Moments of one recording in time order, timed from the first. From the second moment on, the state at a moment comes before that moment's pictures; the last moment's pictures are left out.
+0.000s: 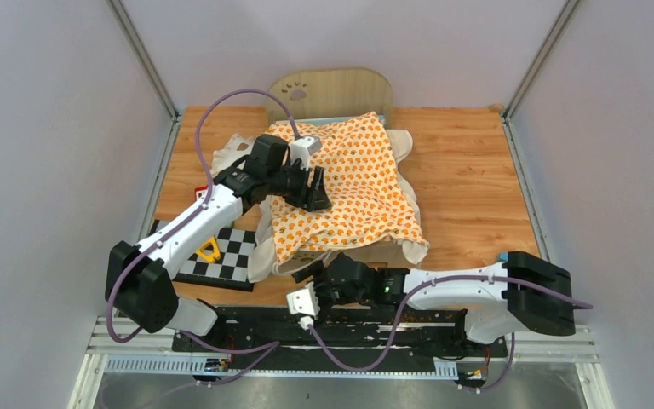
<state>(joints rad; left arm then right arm) -0.54 1.42 1.19 -0.48 0.45 -0.21 1.35 1.38 0.70 0.22 -0.17 -0.70</state>
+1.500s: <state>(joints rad) -0.53 1.65 1.19 -0.45 0.45 -0.22 1.37 1.62 0.70 0.32 -0.32 -0.46</state>
